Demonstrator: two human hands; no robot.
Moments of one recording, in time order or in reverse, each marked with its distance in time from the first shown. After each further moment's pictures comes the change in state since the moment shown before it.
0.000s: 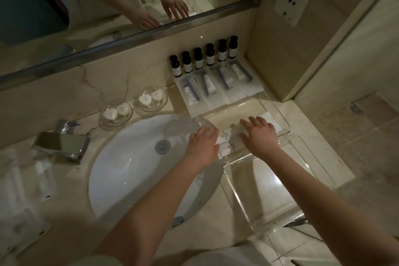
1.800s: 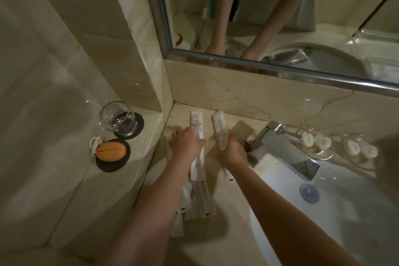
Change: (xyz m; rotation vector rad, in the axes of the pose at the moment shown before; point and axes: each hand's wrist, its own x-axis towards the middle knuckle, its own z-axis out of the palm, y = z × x) left_hand -0.243 -0.477 -0.022 -0.504 0.260 -1.114; right_hand 0.020 -0.591 0.091 0.424 -0.385 -0.134
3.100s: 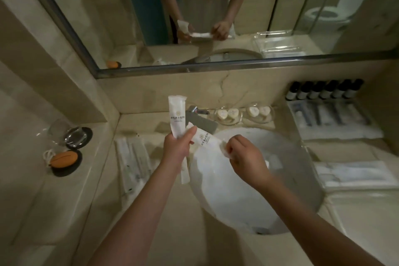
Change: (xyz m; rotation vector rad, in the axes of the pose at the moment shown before) left_hand -0.222 0.114 0.013 -1.113 -0.094 0.118; right_hand -0.169 0.196 -0.154 -0.145 0.516 -0.734
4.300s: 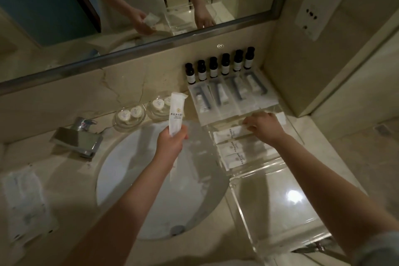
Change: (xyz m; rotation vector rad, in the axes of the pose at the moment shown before) left_hand -0.044 -0.052 0.271 0.353 -0.256 0.060; right_hand -0.099 0.330 -0.140 -0.299 -0.285 0.456
